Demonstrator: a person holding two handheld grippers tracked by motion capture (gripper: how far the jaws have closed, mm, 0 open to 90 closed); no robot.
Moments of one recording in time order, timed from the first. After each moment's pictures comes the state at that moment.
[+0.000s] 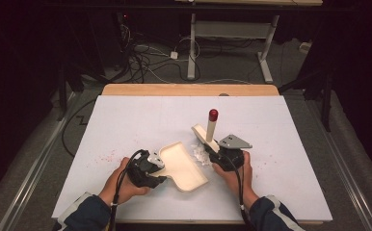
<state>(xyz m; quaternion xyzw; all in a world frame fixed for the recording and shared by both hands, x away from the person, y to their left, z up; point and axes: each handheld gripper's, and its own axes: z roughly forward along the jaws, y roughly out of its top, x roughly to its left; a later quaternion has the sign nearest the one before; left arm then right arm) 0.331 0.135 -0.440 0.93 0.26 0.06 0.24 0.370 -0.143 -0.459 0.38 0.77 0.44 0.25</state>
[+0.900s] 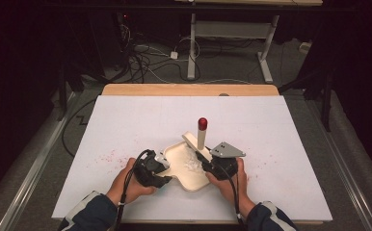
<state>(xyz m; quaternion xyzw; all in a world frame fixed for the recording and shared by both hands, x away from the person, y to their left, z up) 0.334 0.119 -0.444 0.93 0.27 0.05 0.24 0.345 -0.124 -0.458 0.35 0.78 0.45 0.24</state>
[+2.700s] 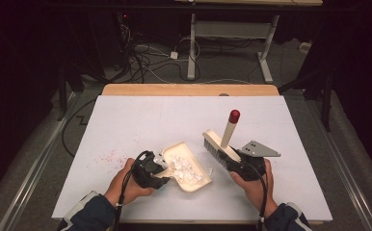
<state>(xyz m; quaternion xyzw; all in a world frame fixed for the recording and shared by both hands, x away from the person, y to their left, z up) 0.331 0.124 -0.444 0.93 0.26 0.06 0.23 0.332 -0.189 -0.431 0.38 0.76 0.47 0.23</state>
